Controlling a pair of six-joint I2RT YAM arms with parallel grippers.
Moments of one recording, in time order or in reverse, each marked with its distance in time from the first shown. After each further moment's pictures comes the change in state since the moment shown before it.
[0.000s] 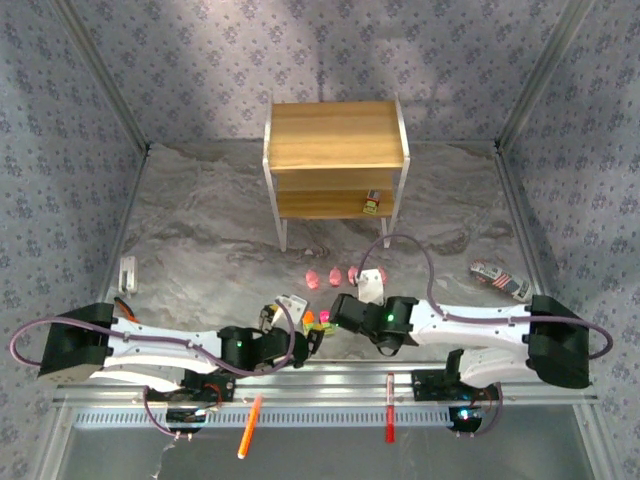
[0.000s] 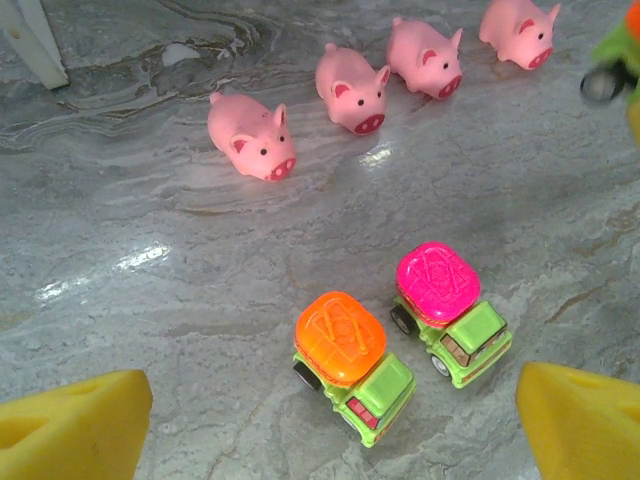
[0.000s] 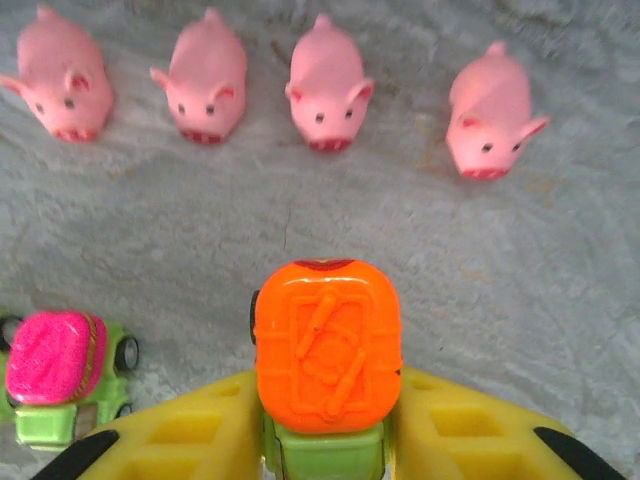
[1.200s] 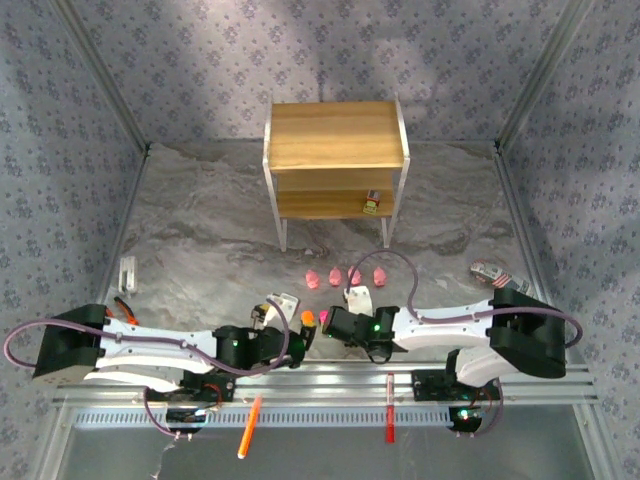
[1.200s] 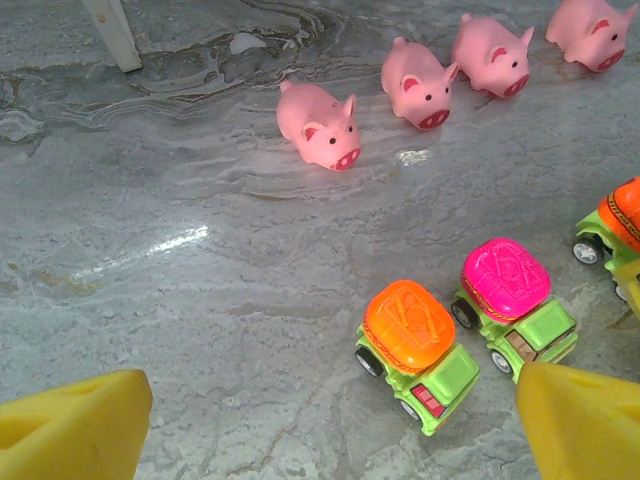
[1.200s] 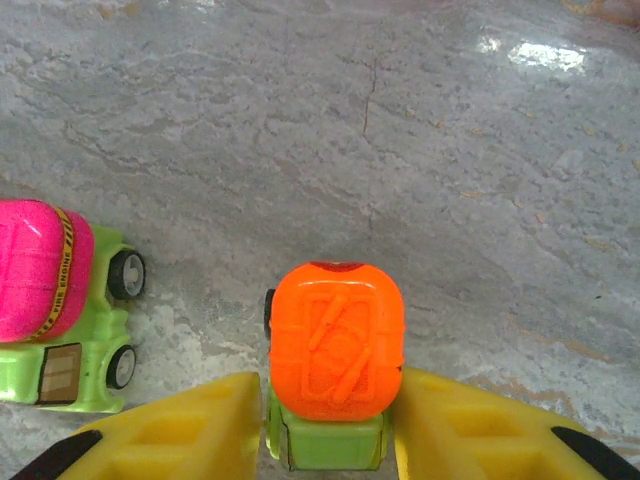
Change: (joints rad) left arm 0.002 -0.046 0.001 -0.121 -0.054 -0.084; right arm 0.046 0.153 -0.097 0.207 -0.160 0.026
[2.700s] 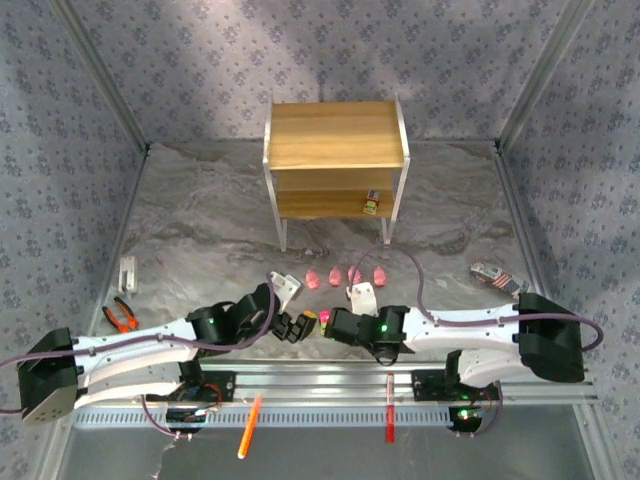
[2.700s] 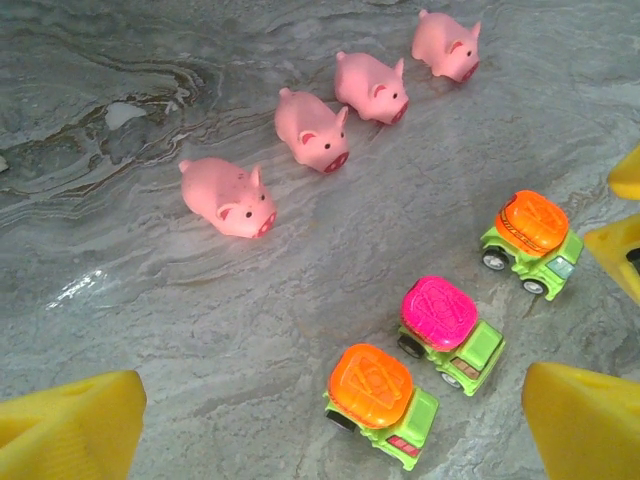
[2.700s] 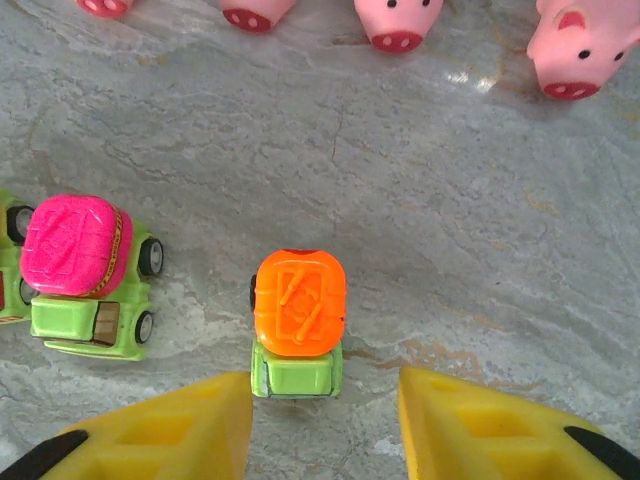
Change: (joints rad) left arm 0.338 -0.172 -0.041 0.156 0.485 0.490; right arm 0.046 -0.097 0.062 -0.182 0.071 0.001
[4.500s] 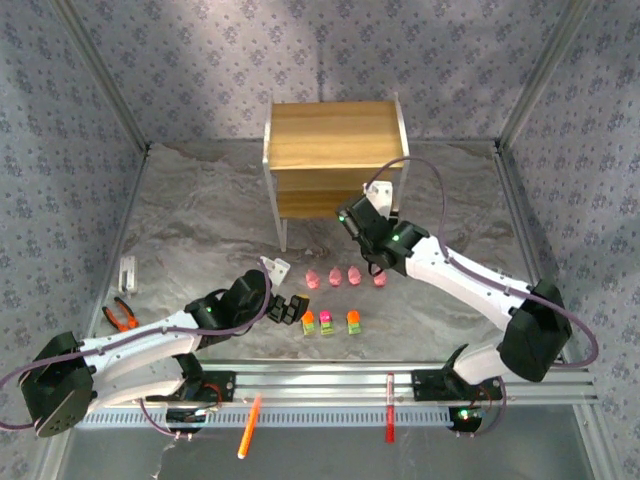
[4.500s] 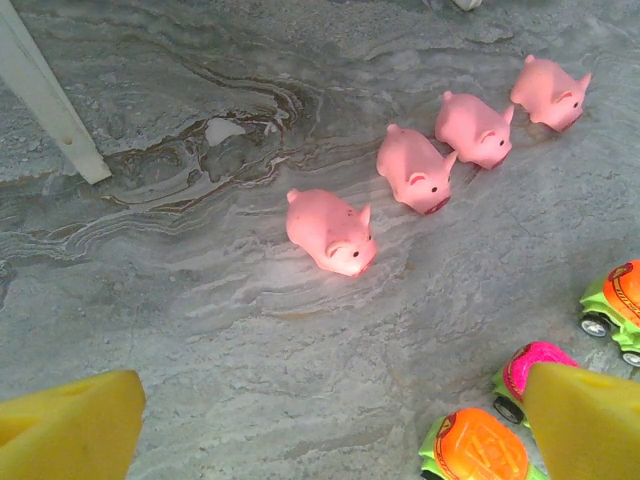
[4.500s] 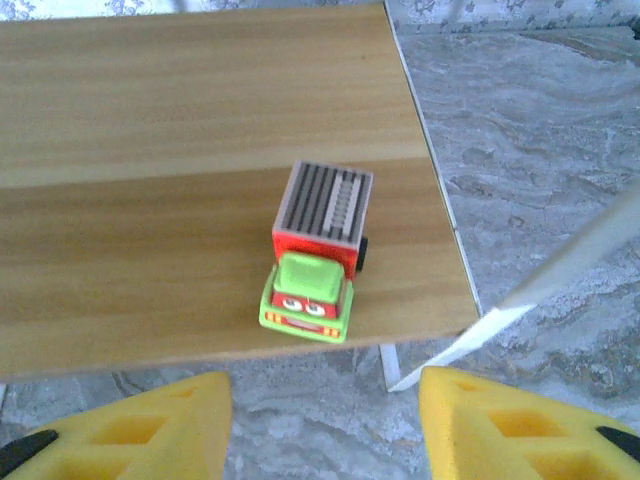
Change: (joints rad) left arm 0.210 0.043 -0.001 0.071 0.103 0.057; right arm -0.504 0.097 0.445 0.060 0.224 -0.403
